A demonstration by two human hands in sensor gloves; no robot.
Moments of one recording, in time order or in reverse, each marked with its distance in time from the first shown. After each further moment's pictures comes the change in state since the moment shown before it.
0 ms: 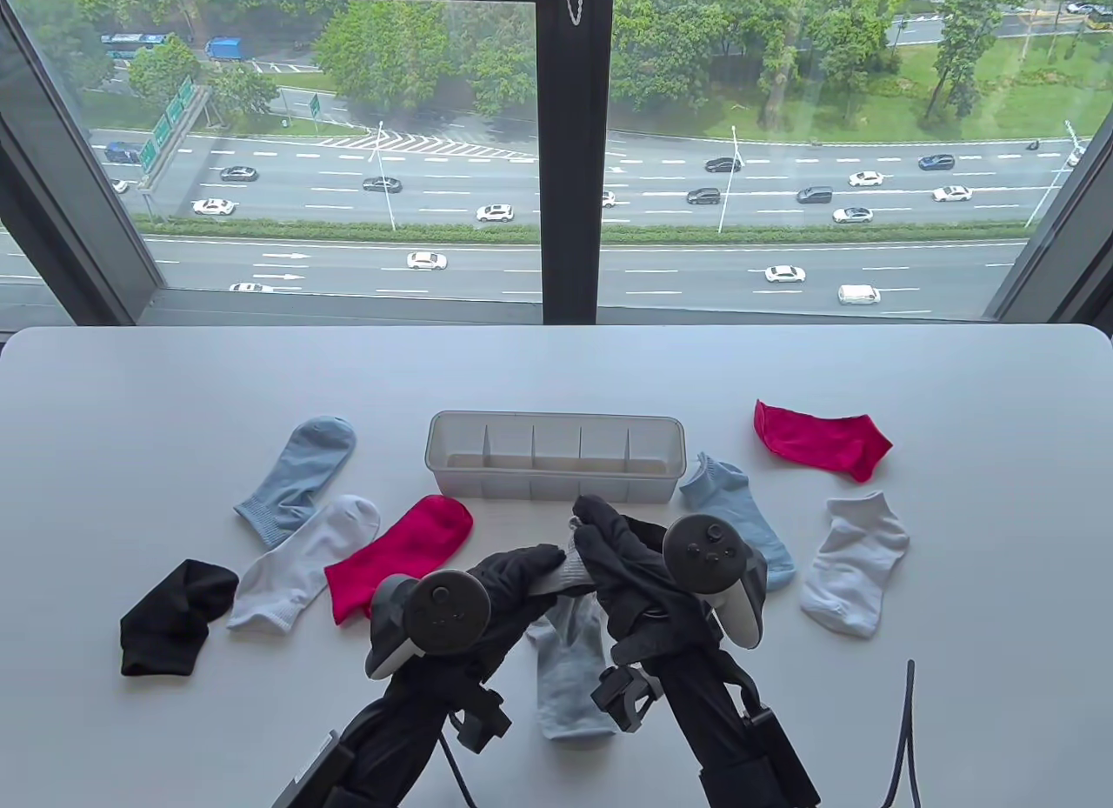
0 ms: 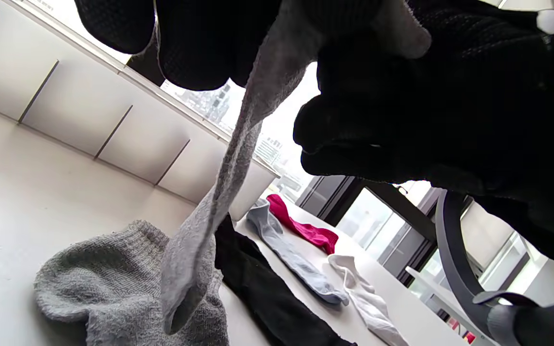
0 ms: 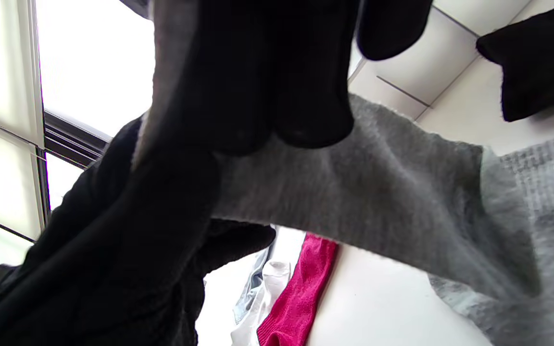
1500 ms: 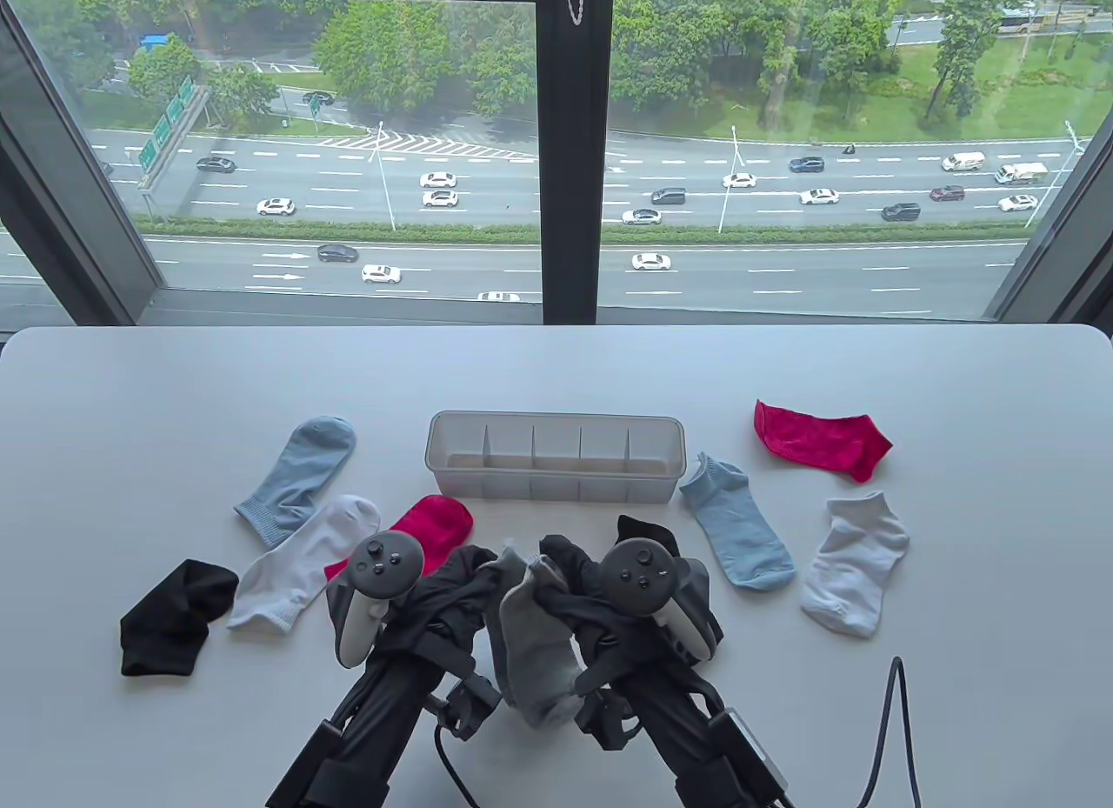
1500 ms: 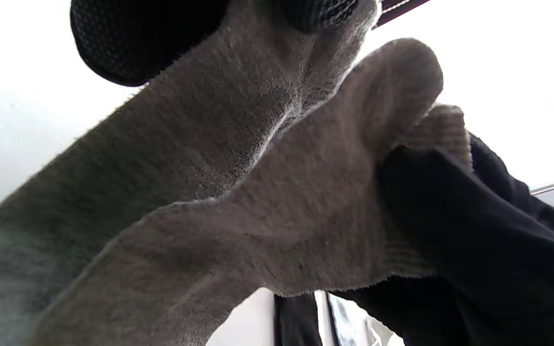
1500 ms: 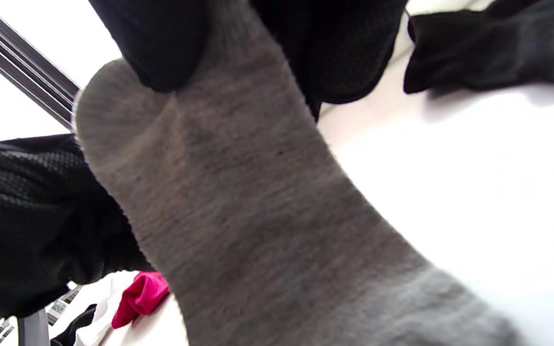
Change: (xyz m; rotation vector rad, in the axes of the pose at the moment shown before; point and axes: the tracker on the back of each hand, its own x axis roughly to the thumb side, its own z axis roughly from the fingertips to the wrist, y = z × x) left_hand -0.079 -0.007 0.005 0.001 0.466 0.430; right_hand -0.020 0.037 -0.007 0.008 0.030 0.320
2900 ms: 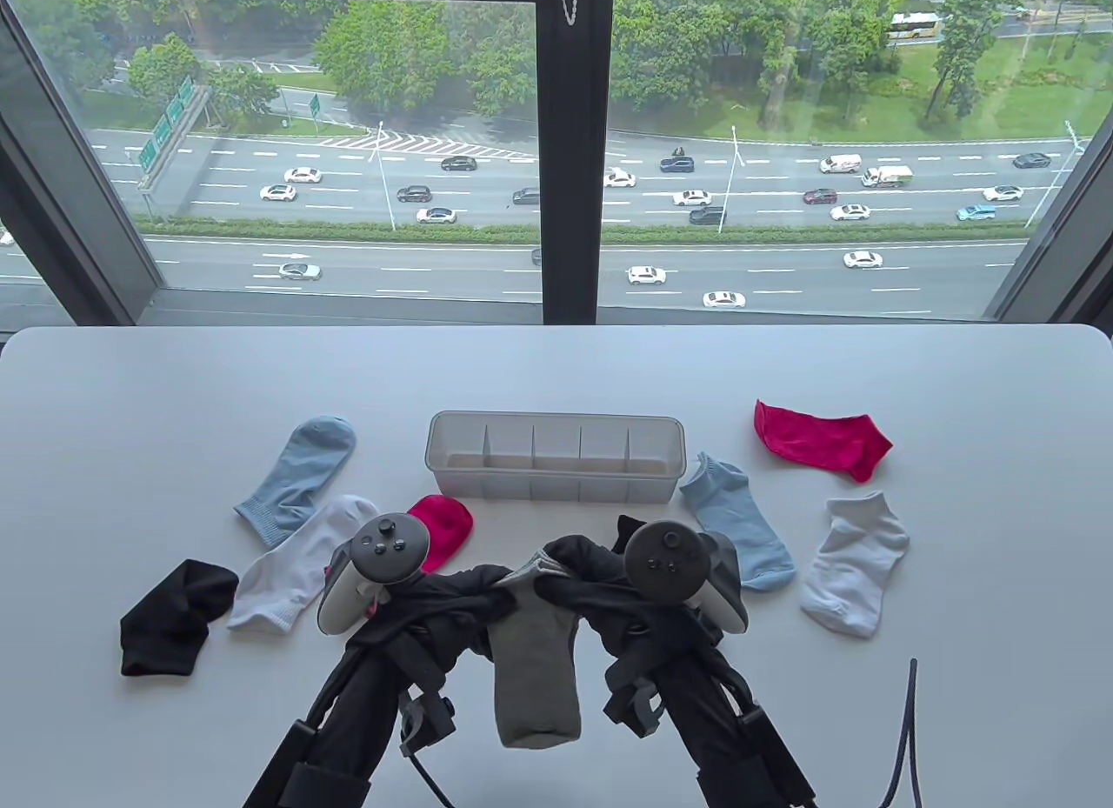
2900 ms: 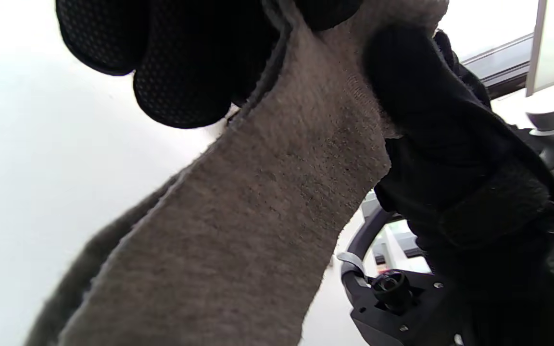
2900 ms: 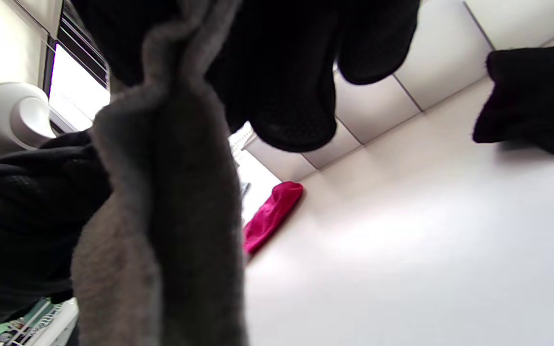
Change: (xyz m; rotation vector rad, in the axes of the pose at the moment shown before) left_hand 0.022 -0.006 0.002 -0.401 -0.083 -0.167; right_hand 0.010 -0.007 -0.004 0.098 -0.088 0.061
